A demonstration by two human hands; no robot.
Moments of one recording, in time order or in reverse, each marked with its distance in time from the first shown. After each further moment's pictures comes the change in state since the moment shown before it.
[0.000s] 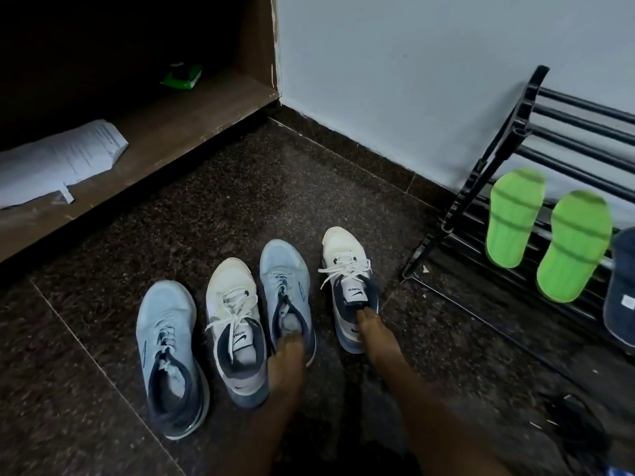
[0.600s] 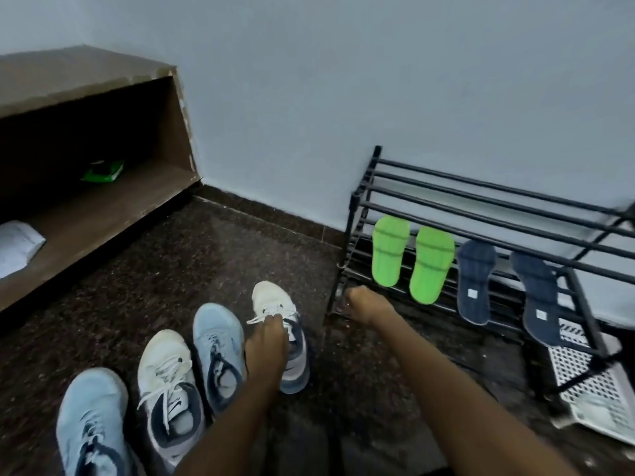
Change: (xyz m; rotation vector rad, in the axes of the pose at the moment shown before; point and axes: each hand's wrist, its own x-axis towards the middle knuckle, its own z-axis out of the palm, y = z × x) left_hand 0.008 0.109 -0.115 -0.046 0.284 0.322; right_hand -0.057 0.057 -0.191 -0.055 0.032 0.150
